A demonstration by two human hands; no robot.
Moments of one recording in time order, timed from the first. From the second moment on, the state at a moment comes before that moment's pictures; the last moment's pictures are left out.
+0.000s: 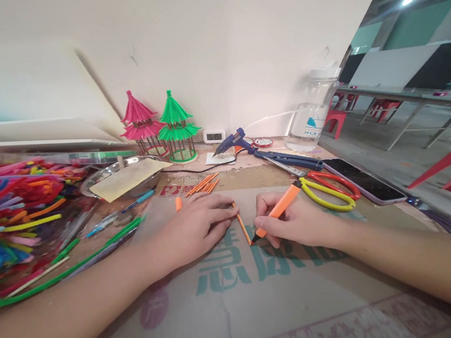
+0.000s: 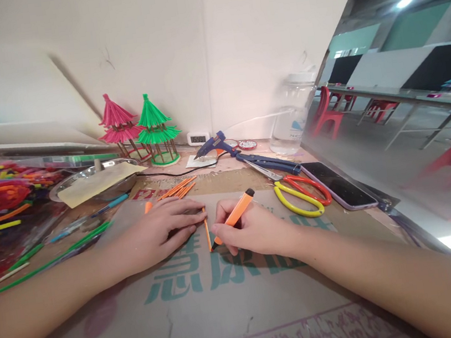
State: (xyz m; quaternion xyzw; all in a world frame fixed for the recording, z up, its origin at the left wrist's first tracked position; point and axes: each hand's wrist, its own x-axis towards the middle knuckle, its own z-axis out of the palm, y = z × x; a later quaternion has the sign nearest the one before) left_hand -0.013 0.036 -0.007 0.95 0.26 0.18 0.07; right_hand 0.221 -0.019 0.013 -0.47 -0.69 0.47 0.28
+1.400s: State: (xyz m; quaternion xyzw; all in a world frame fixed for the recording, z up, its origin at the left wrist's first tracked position) left_hand -0.013 0.036 -0.005 0.95 0.25 0.17 0.07; right_hand 0.220 -0.005 0.007 -0.52 -0.67 0.43 0.32
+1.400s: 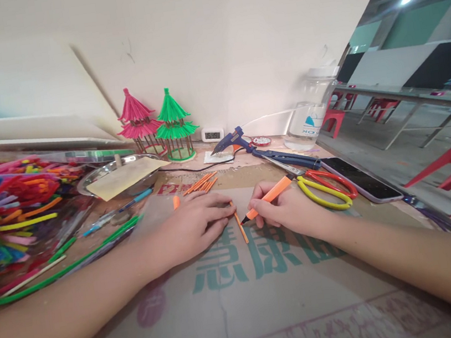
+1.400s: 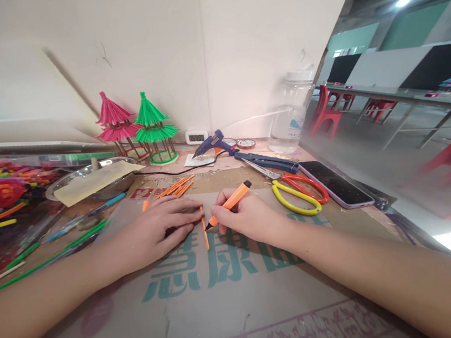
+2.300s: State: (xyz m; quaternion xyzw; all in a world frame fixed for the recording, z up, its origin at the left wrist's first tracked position) left_hand -0.014 0.037 -0.007 0.95 0.26 0.17 0.06; right_hand 0.222 -0.008 0.007 -0.51 -0.66 0.46 0.31
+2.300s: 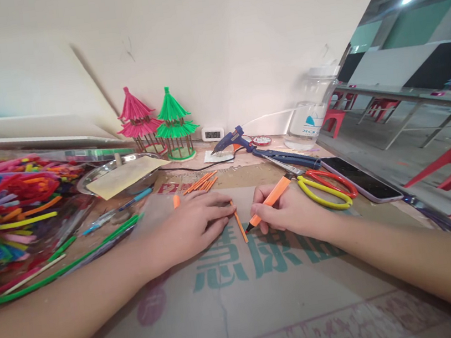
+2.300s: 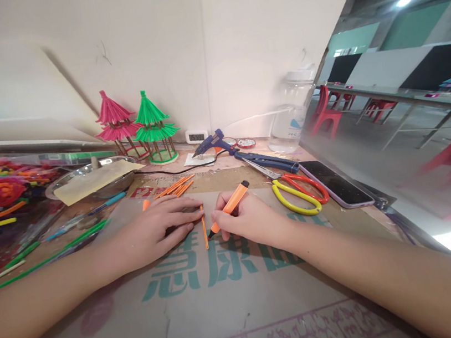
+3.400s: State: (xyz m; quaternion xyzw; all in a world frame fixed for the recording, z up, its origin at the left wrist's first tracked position) left_hand -0.013 0.035 -0.004 0.95 0.25 0.17 0.05; right_hand 0.221 -0.006 0.003 -0.50 -0.66 0.45 0.33
